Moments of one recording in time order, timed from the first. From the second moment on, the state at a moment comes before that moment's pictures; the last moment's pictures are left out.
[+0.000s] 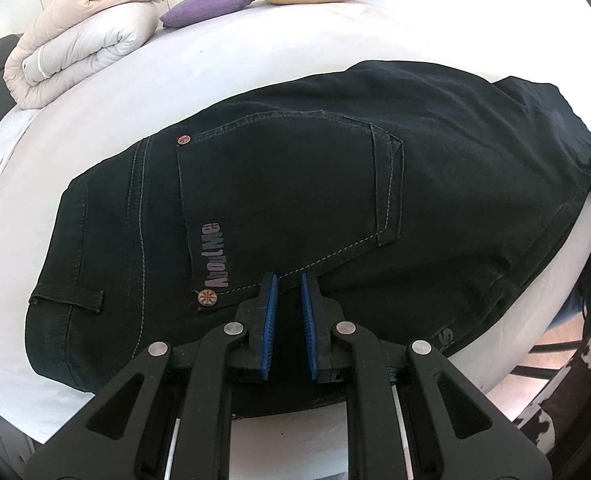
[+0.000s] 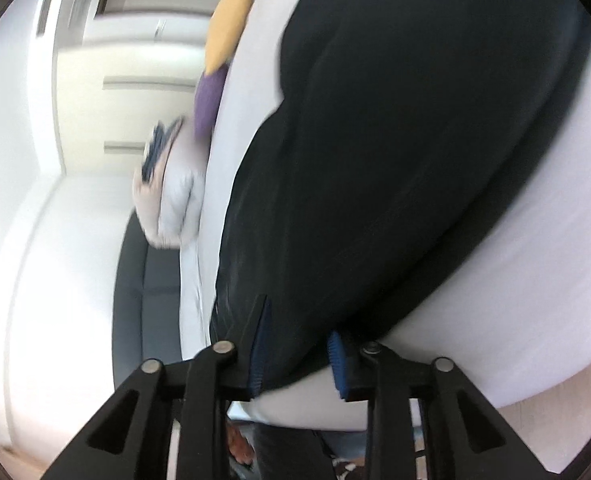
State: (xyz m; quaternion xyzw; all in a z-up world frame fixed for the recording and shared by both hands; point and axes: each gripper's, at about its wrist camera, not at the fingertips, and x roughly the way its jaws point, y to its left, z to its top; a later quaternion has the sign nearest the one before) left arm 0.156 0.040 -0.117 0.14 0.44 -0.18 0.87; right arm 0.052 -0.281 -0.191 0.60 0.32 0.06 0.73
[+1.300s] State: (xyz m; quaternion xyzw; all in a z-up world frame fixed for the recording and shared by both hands) left arm 0.138 -0.026 -0.094 0.11 0.42 -0.25 0.86; right arm -0.007 -0.358 -0.141 0.49 0.30 -0.06 0.82
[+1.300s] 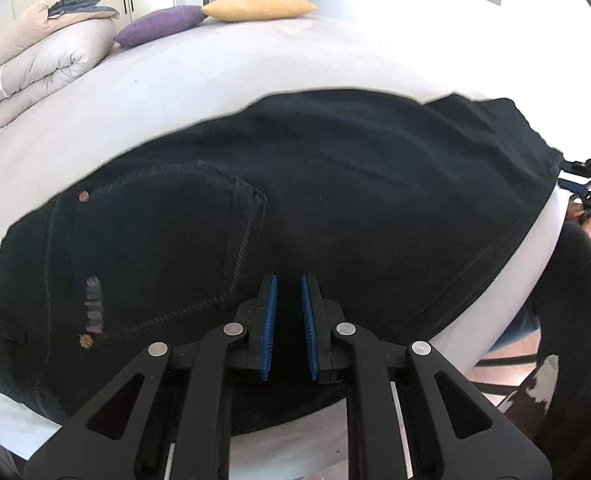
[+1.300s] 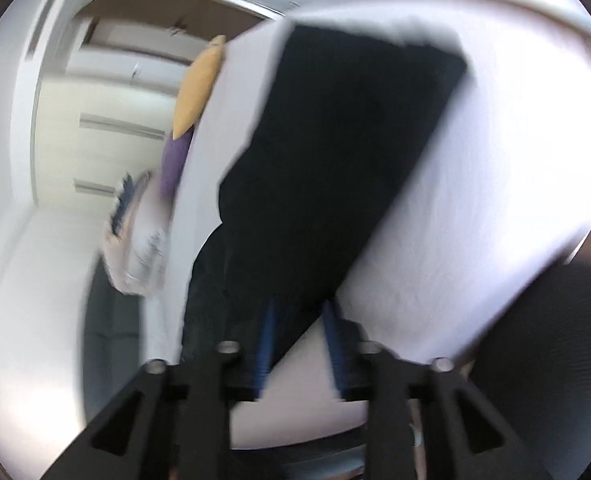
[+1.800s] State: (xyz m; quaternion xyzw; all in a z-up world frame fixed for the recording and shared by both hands) left arm 0.243 0.008 -0.088 0.10 0.48 -0.17 0.85; right arm 0.223 -0.211 -0.189 0.50 0.41 0.17 0.75
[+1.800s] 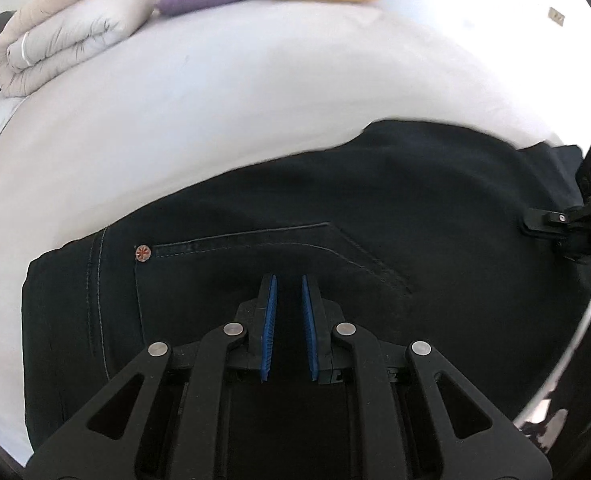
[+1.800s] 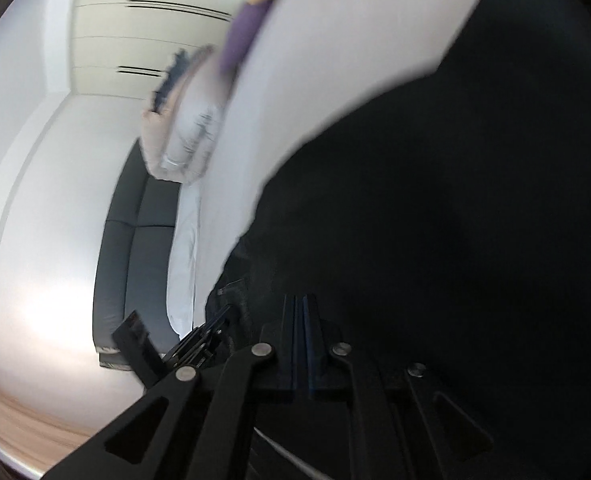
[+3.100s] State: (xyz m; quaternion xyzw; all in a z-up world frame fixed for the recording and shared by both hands) left arm 0.298 -0.029 -0.114 -0.12 0.52 -0.32 0.78; right arm 0.184 -0.322 -0.214 0.58 0.26 0.04 0.77
